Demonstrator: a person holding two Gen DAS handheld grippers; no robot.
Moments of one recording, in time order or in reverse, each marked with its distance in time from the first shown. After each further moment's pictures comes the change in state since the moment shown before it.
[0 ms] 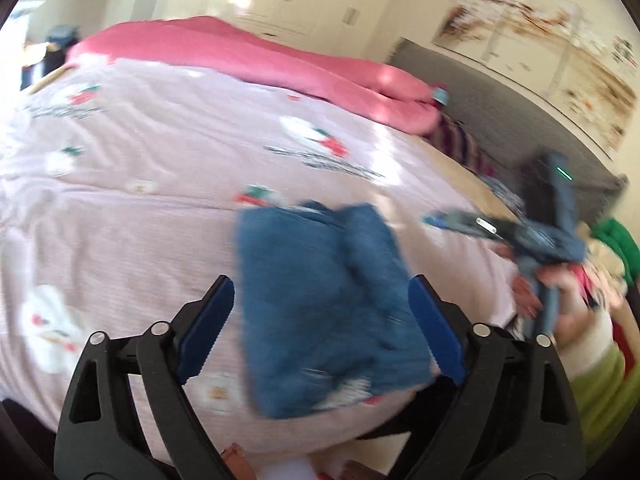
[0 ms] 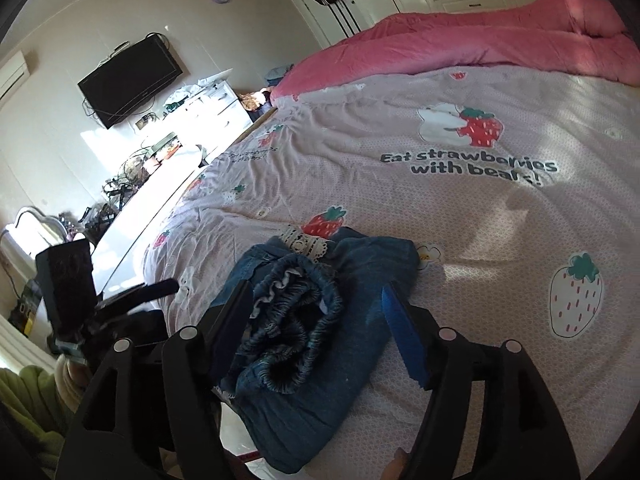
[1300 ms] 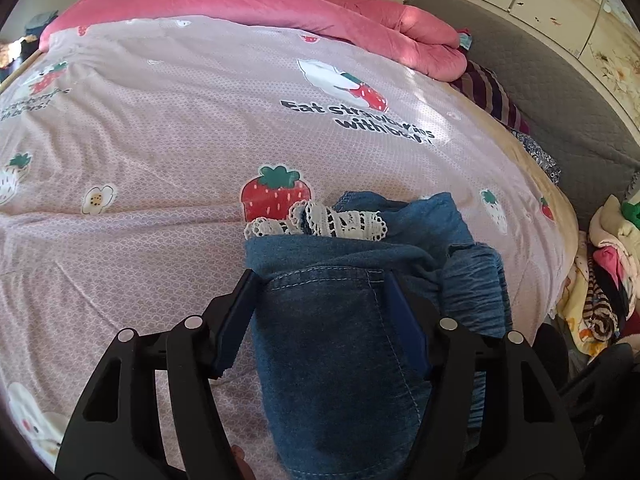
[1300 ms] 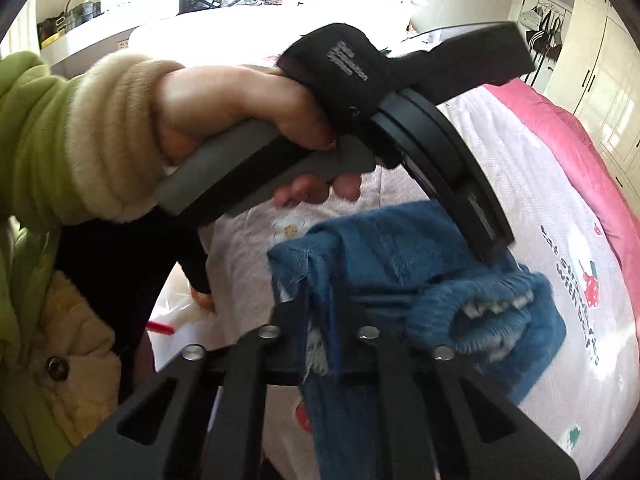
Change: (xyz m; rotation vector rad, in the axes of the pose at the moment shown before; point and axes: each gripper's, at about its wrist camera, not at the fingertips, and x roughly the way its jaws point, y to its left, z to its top) left arm 0.114 0.019 0.037 0.065 0.226 0.032; right arm 0.090 0.152 -0.085 -0.828 0.294 -0.020
